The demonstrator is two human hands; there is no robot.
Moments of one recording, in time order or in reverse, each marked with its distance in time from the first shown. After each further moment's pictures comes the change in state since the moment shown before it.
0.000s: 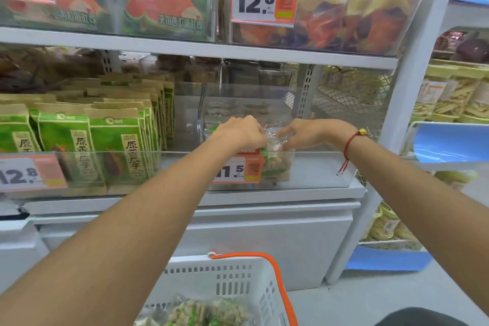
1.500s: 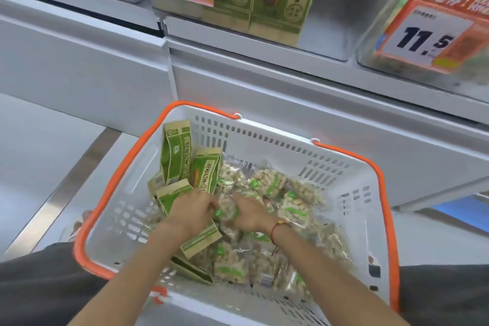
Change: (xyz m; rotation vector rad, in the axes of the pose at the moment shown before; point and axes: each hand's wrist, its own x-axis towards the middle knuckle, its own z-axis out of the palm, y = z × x) left_hand -0.292 -0.267 0.257 -0.074 -0.247 -0.413; right_hand -0.001 -0.210 0.444 0.296 -0.546 -0.241
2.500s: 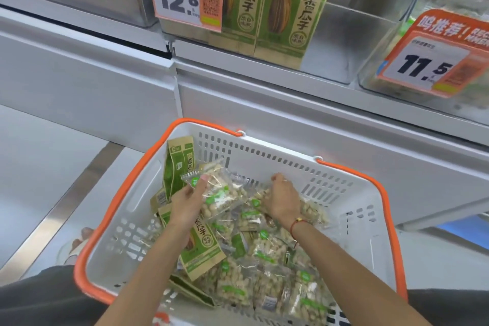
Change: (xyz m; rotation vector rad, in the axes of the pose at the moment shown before) left_hand 0.007 0.012 -0.032 -1.334 0.270 -0.487; right_hand 0.013 0.031 -0.056 -0.136 0.662 0.169
